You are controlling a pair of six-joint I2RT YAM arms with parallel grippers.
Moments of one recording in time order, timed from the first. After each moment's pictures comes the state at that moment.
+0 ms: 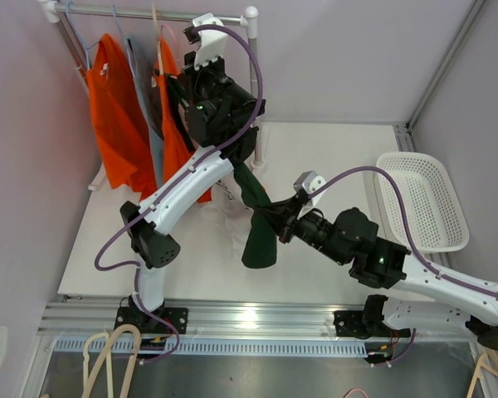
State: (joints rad) left arm -0.81 1.97 2.27 1.07 -1.54 1.39; right arm 1.19 0.93 0.96 0.06 0.22 0.10
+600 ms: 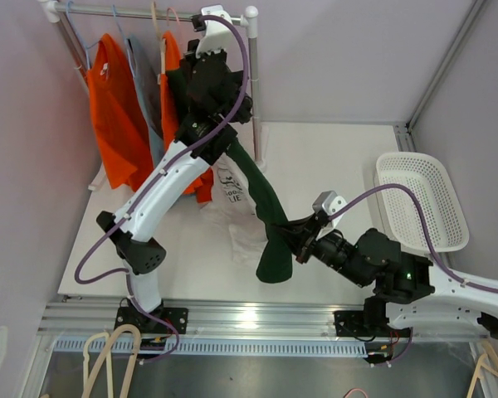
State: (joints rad) left arm -0.77 1.86 2.28 0.09 -1.35 0.64; right arm 1.39 0.77 0.92 -0.10 0.44 0.10
